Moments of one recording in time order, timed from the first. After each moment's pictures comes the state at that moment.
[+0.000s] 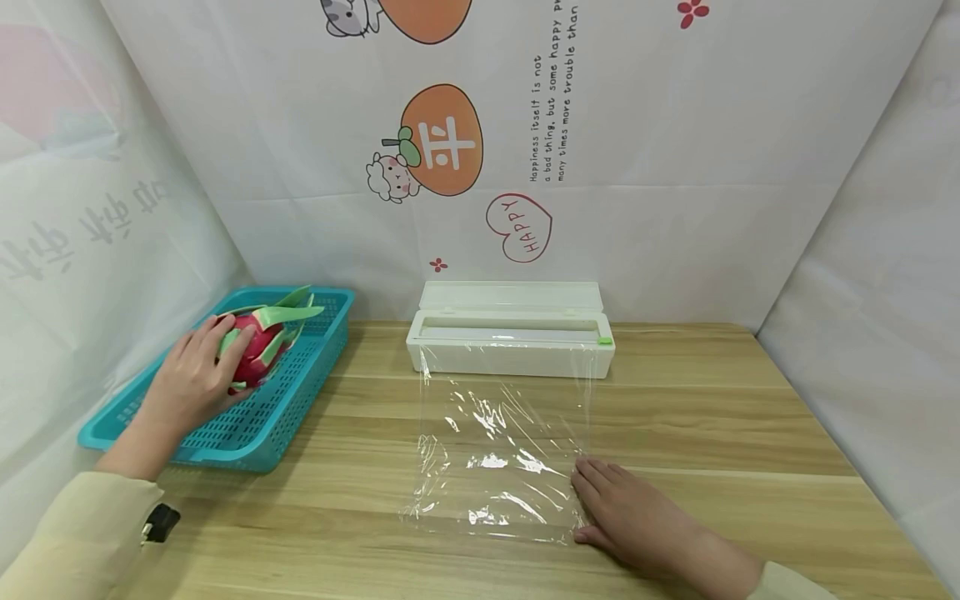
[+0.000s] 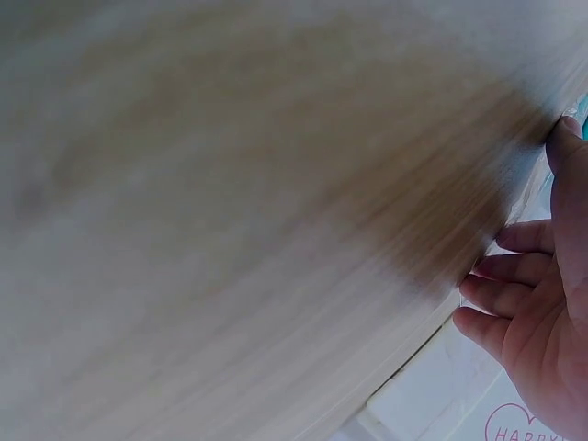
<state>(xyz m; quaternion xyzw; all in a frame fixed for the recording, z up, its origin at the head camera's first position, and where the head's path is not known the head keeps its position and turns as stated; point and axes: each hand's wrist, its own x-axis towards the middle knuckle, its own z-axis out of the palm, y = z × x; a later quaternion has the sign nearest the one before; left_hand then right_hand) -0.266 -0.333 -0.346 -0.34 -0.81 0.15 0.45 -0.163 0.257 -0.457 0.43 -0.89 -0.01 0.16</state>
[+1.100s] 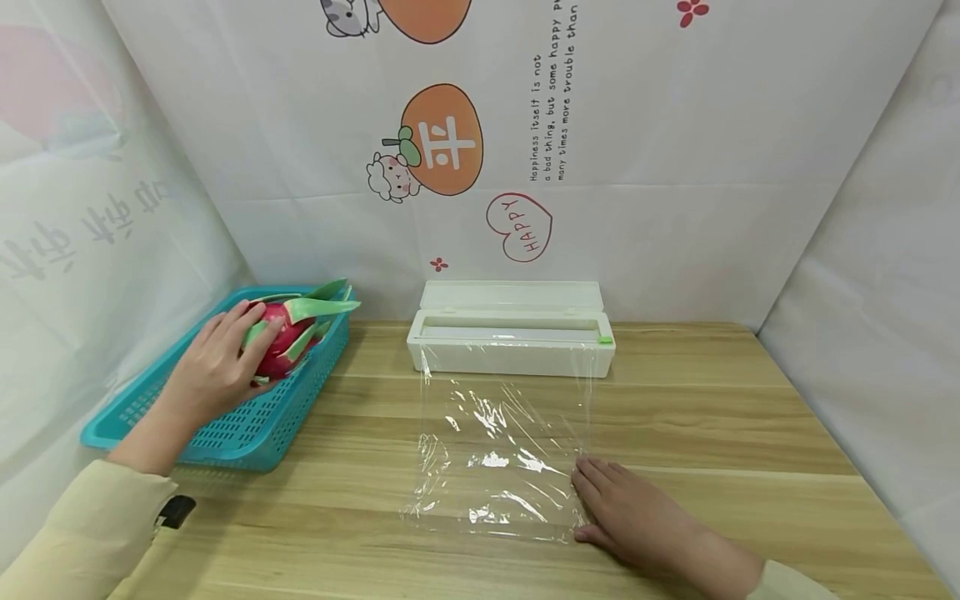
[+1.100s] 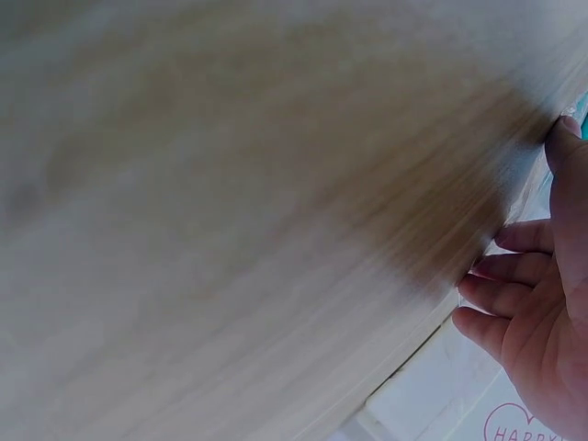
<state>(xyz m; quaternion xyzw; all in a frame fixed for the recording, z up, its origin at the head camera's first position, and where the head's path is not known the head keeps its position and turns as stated) -0.265 -0.292 -0.323 -0.41 -0.77 0.12 0.47 -0.164 0.258 -0.458 0.44 -0.88 -0.01 0.17</state>
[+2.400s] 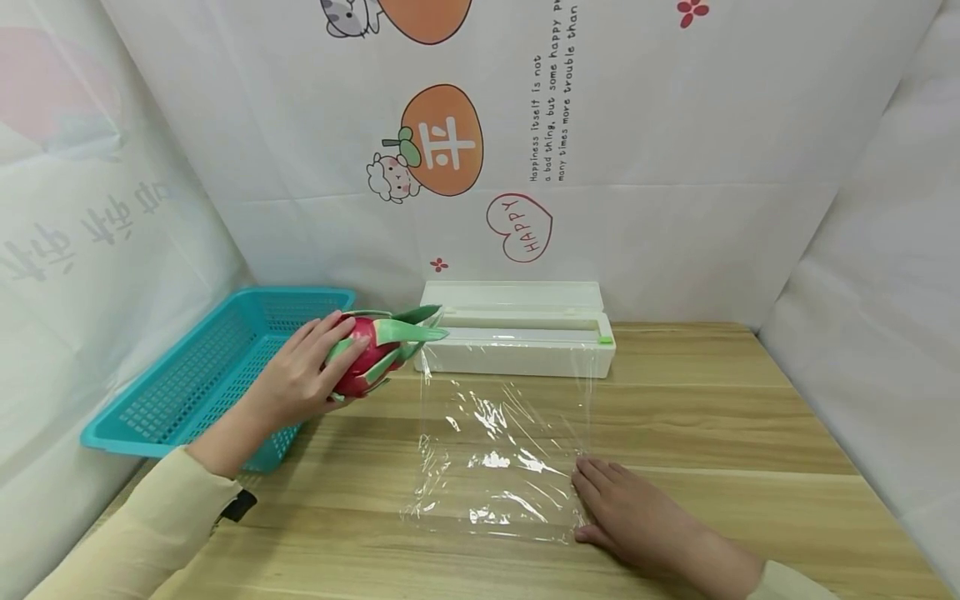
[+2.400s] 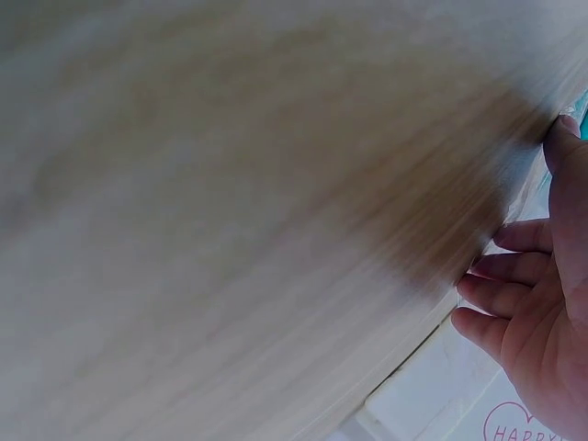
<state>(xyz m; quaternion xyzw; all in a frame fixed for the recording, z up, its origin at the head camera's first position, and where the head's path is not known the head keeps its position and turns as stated) -0.264 -0.204 -0.332 -0.48 -0.75 0.11 0.45 -0.166 0.256 -0.458 0.44 -0.88 -0.01 0.17</state>
